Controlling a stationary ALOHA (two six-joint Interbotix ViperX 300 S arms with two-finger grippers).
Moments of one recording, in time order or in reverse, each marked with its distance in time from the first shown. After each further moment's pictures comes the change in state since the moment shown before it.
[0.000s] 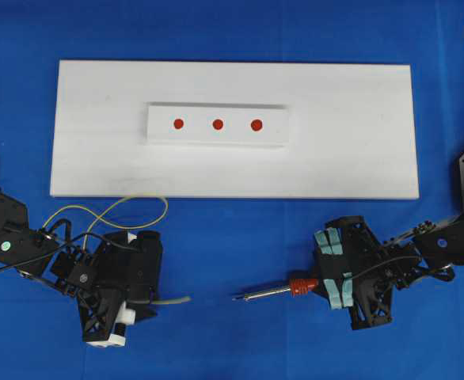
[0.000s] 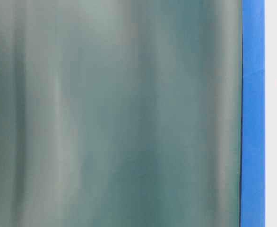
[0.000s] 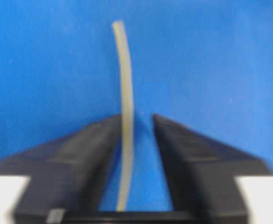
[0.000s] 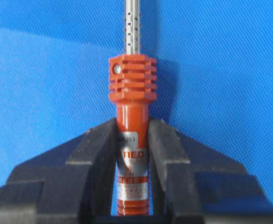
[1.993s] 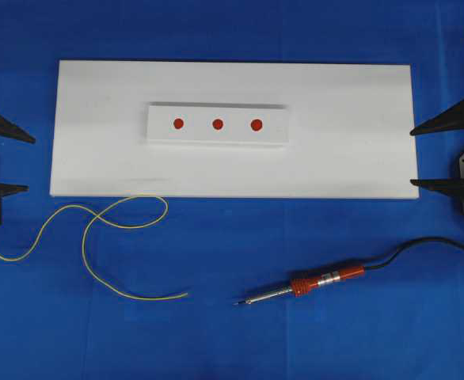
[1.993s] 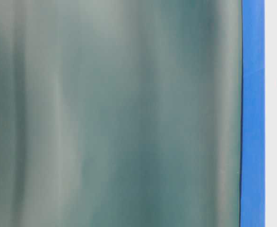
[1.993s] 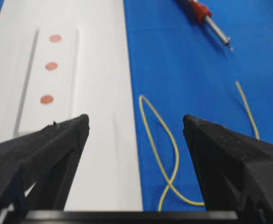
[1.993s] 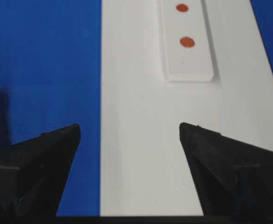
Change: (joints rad) left arm 0.364 -1.471 0.540 0.003 0.374 0.503; right arm -0.295 -1.227 0.364 -0.324 0.400 0.058
